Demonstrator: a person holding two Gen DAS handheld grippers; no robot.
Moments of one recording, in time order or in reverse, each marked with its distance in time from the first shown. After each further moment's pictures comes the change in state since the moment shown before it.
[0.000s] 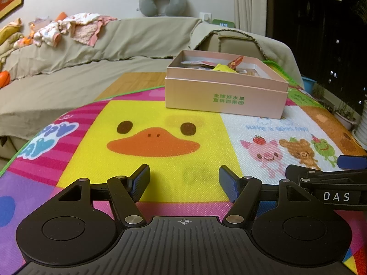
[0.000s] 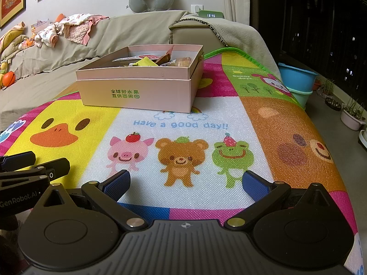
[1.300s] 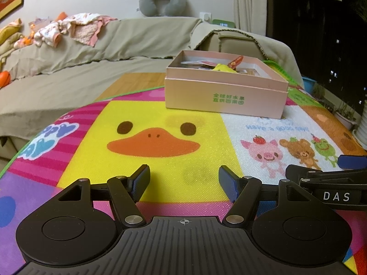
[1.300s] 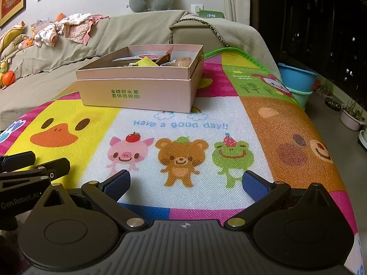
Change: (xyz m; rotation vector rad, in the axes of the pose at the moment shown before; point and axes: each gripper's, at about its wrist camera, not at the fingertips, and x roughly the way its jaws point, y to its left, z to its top) left arm 0.000 -0.002 0.002 -0.002 0.001 0.000; right arm 0.001 -0.001 0.001 -0.004 0.001 -0.001
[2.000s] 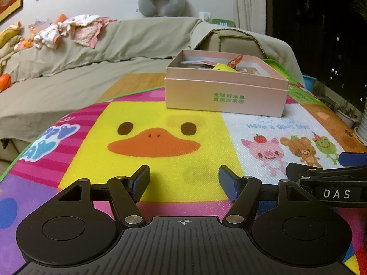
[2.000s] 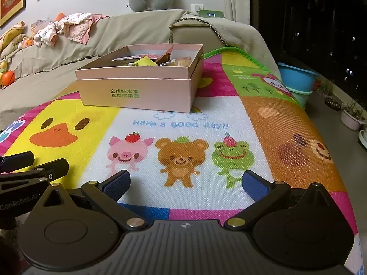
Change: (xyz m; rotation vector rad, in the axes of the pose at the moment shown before) left arm 0.000 -0.002 -0.001 0.019 0.001 0.012; right arm 0.001 0.000 0.000 0.001 0.002 0.000
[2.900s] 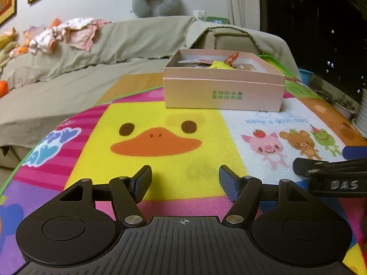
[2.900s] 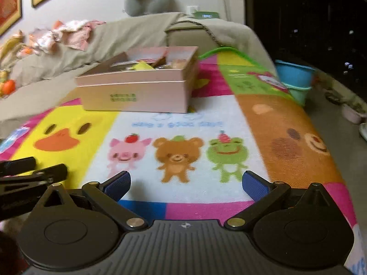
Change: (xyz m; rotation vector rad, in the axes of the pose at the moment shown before) left arm -0.001 0.001 0.003 0.048 0.002 -0.002; right arm -0.007 -0.003 -0.002 0.022 0.001 -0.009
